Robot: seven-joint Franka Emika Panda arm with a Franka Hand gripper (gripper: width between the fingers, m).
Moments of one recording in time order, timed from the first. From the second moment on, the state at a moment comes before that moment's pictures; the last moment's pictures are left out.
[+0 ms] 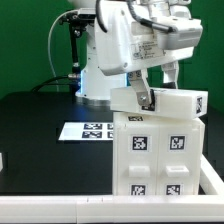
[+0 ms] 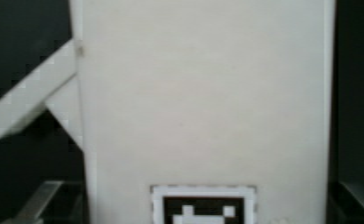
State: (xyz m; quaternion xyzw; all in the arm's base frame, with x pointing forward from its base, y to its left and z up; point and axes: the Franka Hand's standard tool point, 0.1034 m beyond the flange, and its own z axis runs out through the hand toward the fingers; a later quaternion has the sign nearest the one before) arm 0.632 0.053 0.161 -0.42 0.90 0.05 0.12
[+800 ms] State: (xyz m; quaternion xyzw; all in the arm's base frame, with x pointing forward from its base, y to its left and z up) arm 0.627 0.061 0.190 -0.63 0.76 0.07 0.12
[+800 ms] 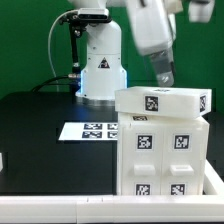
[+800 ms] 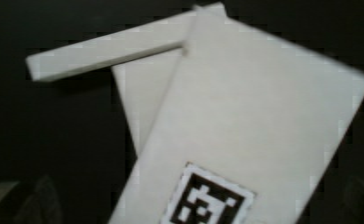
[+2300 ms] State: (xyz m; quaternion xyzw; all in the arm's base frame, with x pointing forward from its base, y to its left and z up) arm 0.622 0.069 0.187 -1.00 -0.04 0.01 0.03
